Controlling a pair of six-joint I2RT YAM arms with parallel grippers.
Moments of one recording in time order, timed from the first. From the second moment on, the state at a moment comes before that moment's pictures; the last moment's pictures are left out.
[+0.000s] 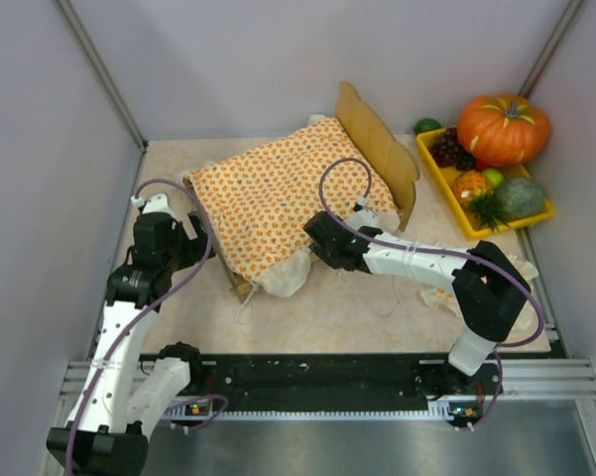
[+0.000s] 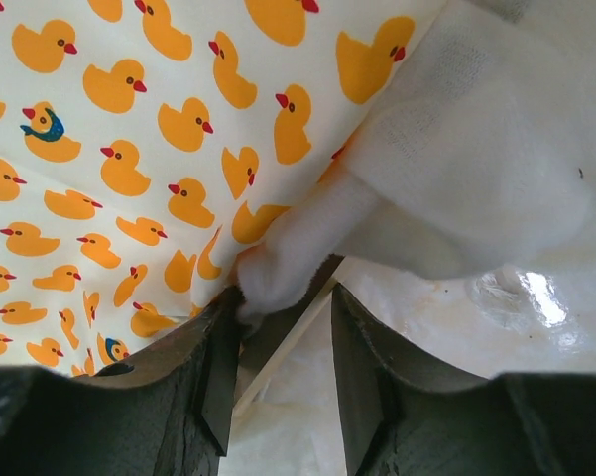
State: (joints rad) left arm -0.10 0.80 0.89 -0.73 -0.12 -0.39; right arm 0.91 1.69 1.15 -0.42 0.50 1.44
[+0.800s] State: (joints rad) left arm -0.10 0.80 0.94 -0.77 -0.18 -0.34; right arm 0.67 1.68 1.19 -0.38 0.34 0.71
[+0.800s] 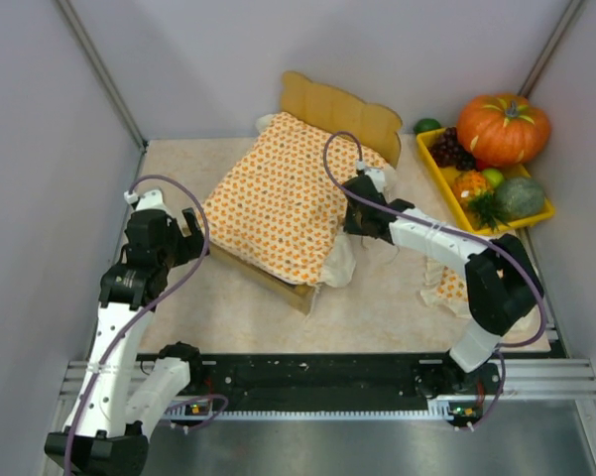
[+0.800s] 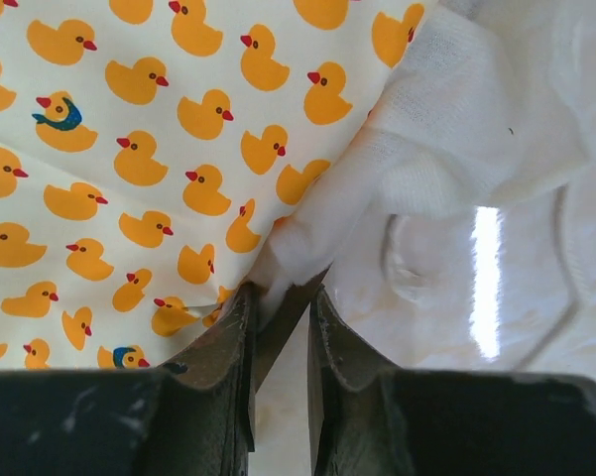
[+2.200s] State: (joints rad) left arm -0.10 0.80 0.98 -0.79 -0.16 -0.32; right arm 0.35 2.03 1.67 -0.45 -0.26 -0.93
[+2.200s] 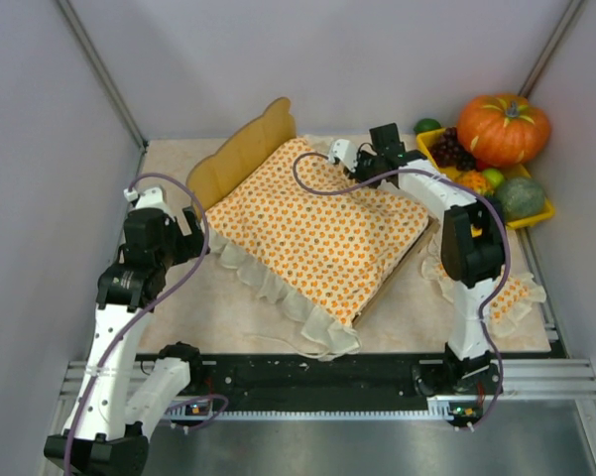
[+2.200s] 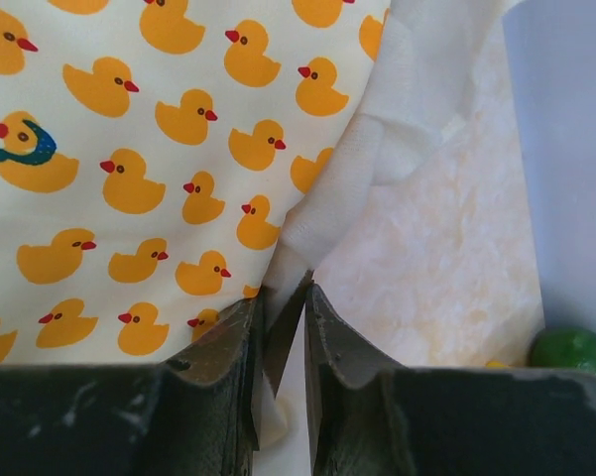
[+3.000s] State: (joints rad) left arm -0.10 0.77 0.95 -0.77 -0.10 -0.34; right arm 0.39 1.36 1.43 -0.20 0.44 -0.26
